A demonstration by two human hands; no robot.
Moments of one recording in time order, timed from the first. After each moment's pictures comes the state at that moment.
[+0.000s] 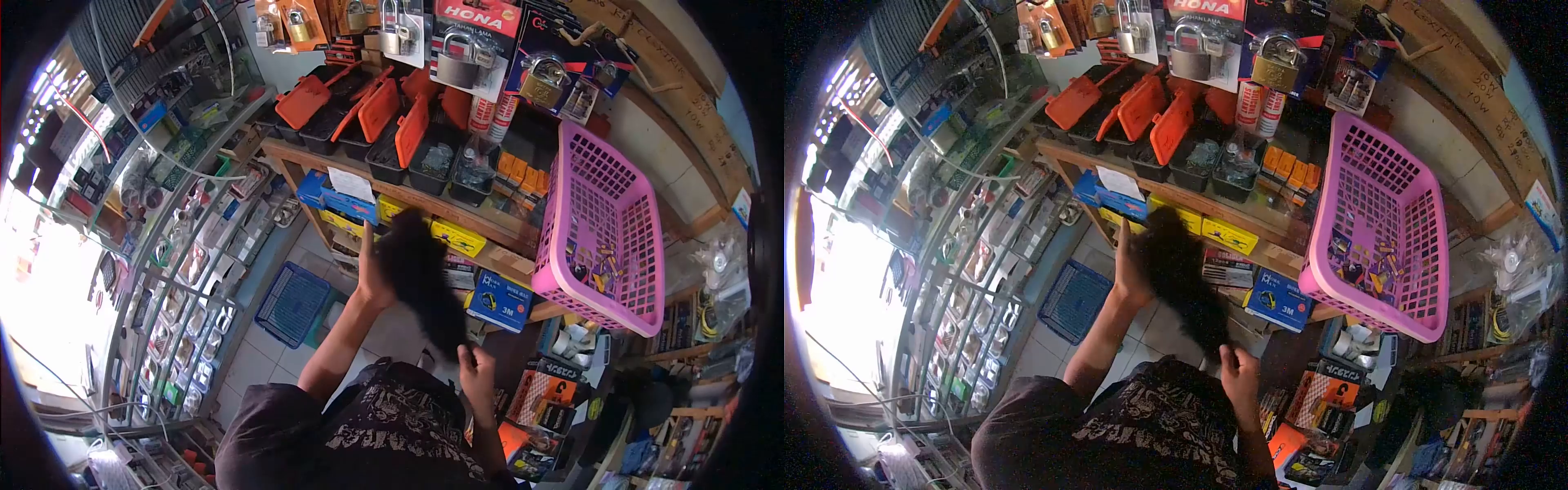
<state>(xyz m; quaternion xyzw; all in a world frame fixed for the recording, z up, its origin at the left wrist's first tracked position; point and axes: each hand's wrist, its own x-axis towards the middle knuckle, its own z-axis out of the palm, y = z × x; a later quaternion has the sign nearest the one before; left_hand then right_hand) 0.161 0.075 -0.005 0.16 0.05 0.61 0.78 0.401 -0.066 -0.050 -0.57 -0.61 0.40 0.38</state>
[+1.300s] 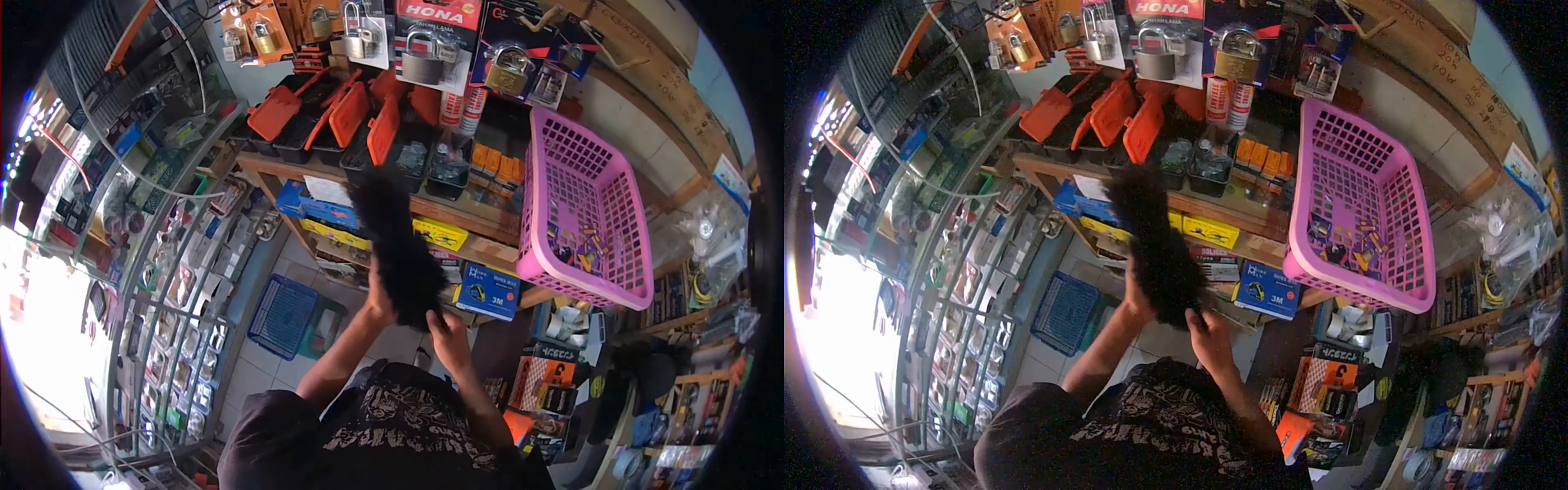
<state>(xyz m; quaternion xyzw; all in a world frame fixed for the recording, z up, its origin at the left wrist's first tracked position) 0.202 0.059 -0.014 0.16 0.20 0.61 0.75 0.358 -0.022 -0.050 -0.55 -0.62 0.40 0.40</state>
